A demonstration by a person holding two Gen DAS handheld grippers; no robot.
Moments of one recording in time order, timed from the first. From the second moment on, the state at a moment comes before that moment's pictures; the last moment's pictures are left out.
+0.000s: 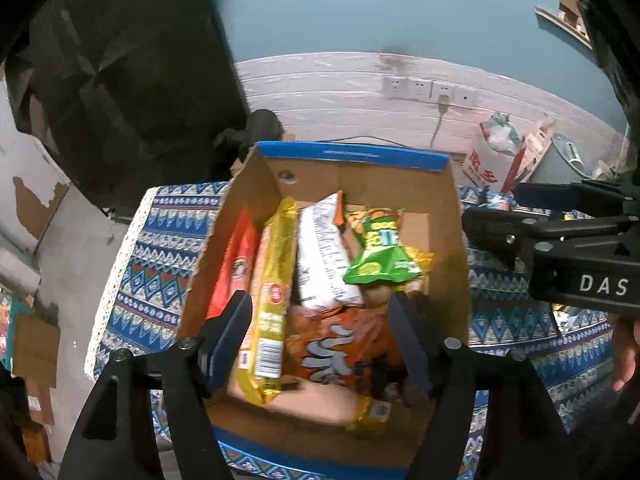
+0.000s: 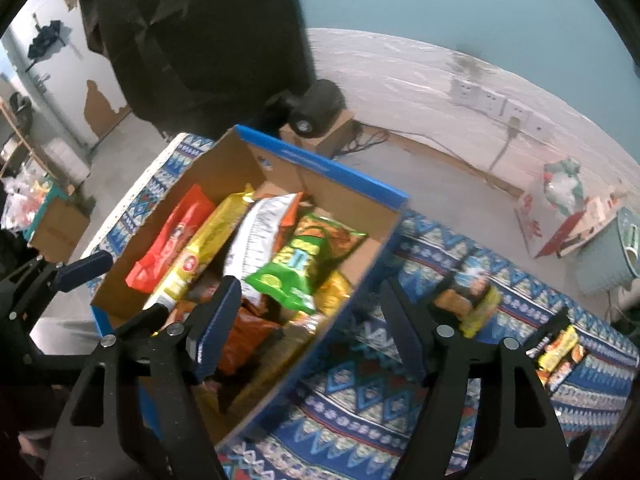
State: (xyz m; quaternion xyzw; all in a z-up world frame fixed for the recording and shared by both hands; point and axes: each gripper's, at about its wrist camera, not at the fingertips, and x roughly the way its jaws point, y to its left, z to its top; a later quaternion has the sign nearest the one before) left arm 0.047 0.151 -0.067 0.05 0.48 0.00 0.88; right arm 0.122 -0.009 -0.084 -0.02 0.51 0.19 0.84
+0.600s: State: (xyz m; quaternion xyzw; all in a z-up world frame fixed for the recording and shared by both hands) left arm 0.069 0.059 -0.073 0.09 0.49 -0.05 0.86; right arm 0.104 -0.138 -0.080 0.01 0.51 0.10 0.86
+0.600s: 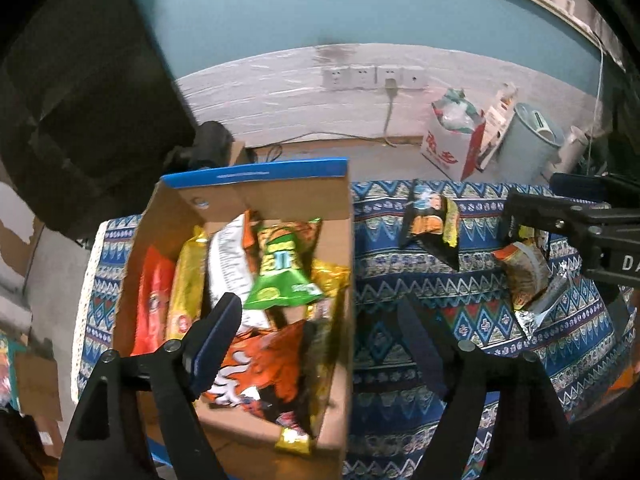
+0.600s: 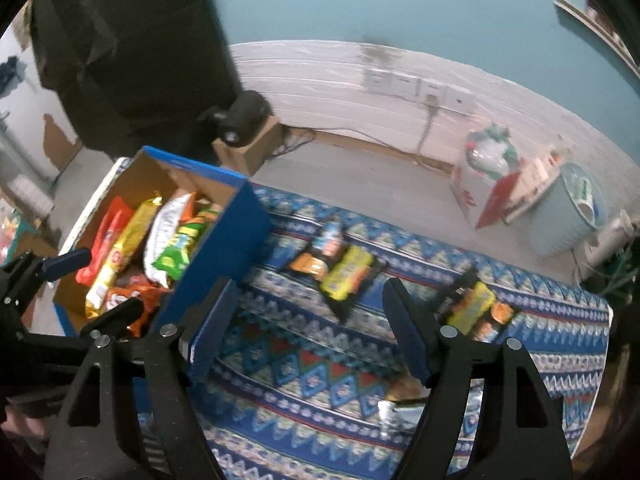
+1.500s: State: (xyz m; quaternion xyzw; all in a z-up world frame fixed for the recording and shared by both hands) left arm 0.104 -0.019 -0.121 0.17 0.51 -0.07 0.84; right arm 0.096 -0.235 -0.196 0.03 0.60 0.02 0.80
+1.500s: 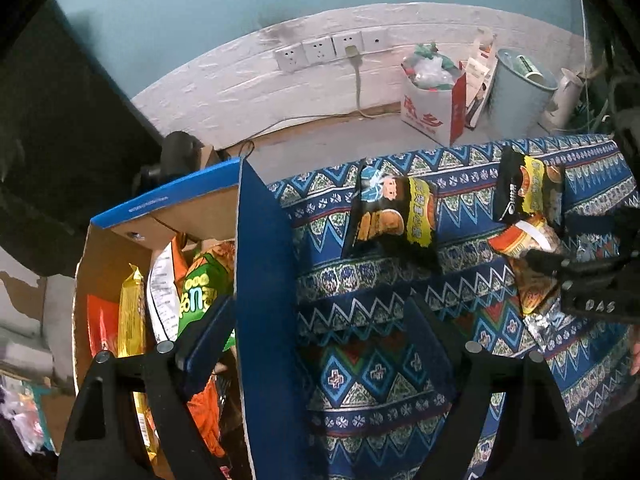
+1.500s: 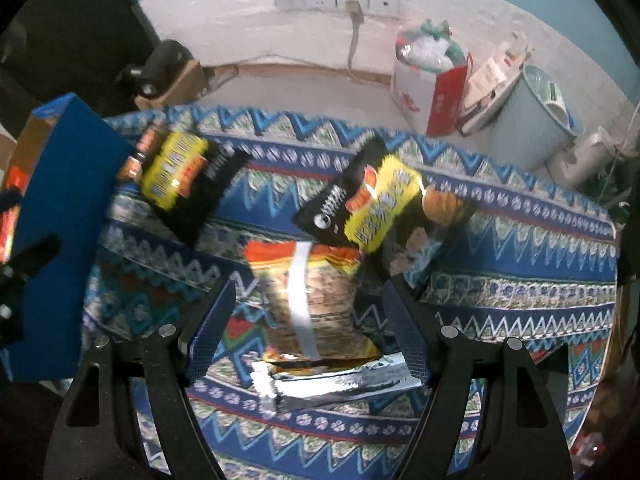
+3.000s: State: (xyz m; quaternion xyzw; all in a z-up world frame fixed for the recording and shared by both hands) left arm 0.194 -0.089 -0.209 0.11 0.61 -0.10 0.78; right arm 0.092 -0.301 -0.187 0.10 0.57 0.01 0.82
